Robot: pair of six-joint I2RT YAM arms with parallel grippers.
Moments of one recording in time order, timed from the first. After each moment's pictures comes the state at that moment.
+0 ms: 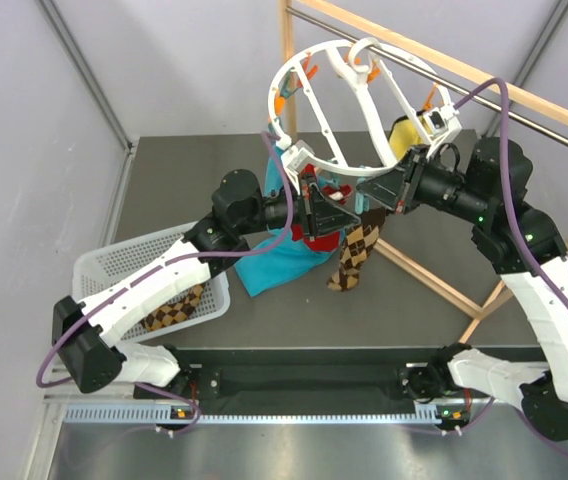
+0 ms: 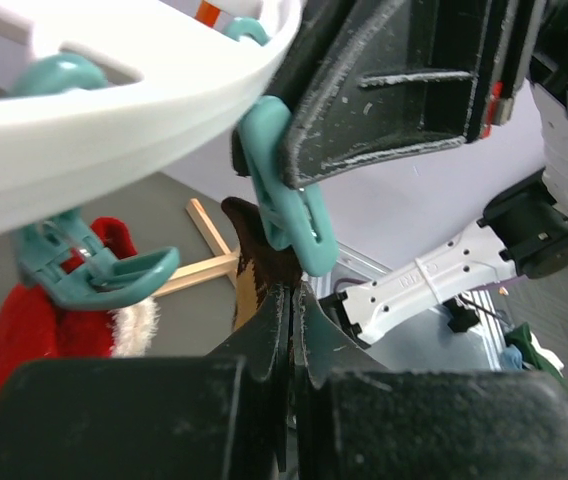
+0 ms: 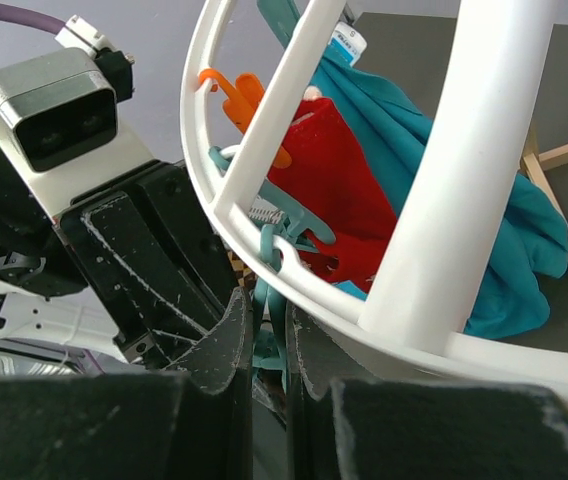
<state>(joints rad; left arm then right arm) -0.82 1.33 1.22 0.22 0.60 -0.59 0.46 1.06 1.51 -0.61 -0.45 0.48</state>
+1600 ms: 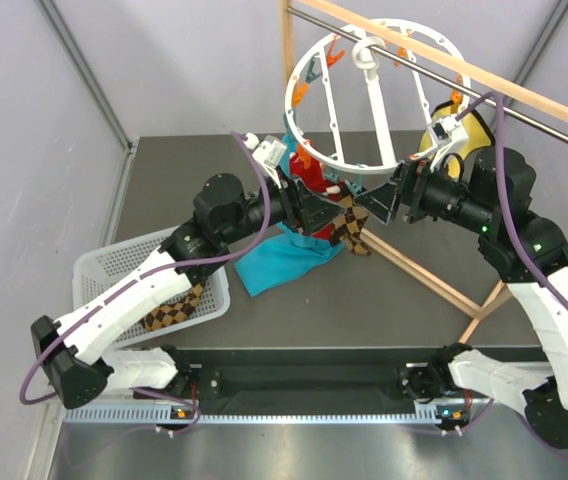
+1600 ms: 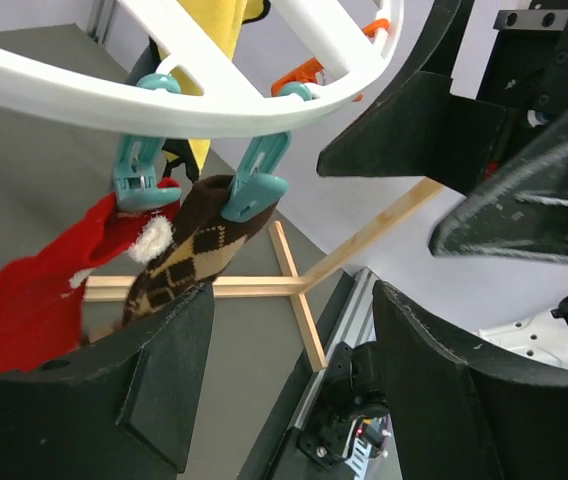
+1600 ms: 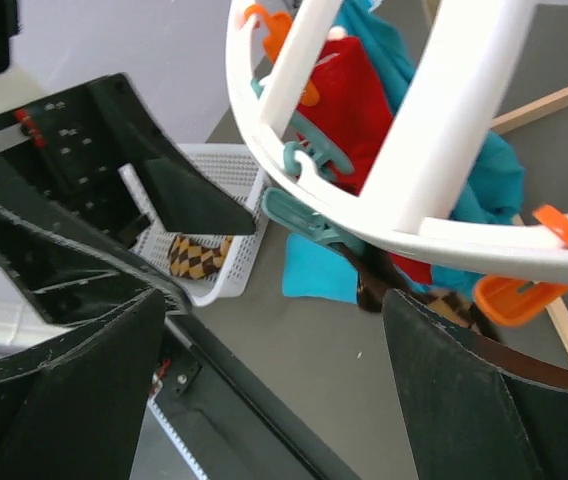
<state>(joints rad) -0.82 1.23 1.22 0.04 0.27 -0.60 0.46 1.02 1.48 -0.69 -0.37 0.42</state>
